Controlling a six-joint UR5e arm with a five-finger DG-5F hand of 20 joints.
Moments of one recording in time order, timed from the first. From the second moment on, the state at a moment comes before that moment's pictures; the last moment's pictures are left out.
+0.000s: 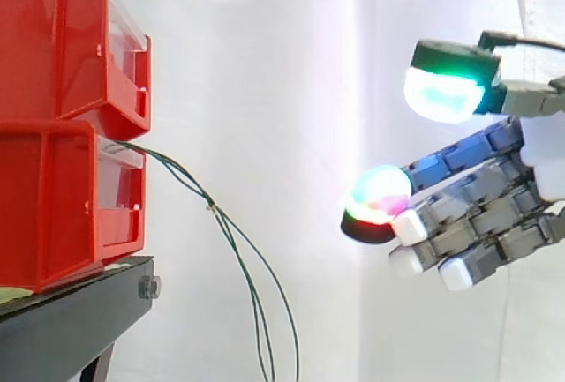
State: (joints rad) arm 0.20 -2.09 -1.38 -2.97 -1.04 -0.07
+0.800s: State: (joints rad) arm 0.16 -2.23 -1.39 -2.62 -0.94 -0.28
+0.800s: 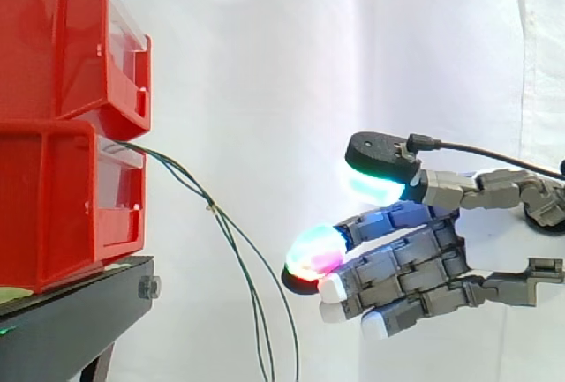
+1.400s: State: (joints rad) arm 0.20 -2.36 -1.34 -2.40 -0.95 -0.40
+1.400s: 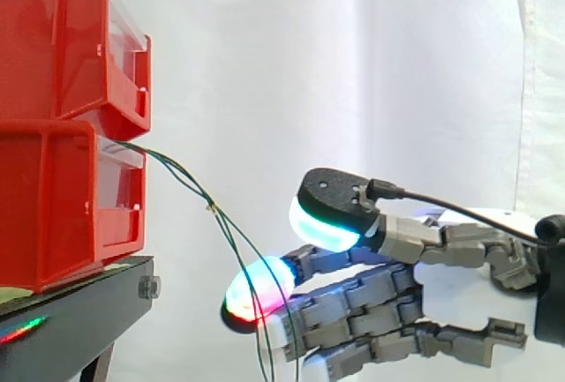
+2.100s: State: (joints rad) arm 0.22 -2.44 -1.23 -2.41 -1.01 -0.31
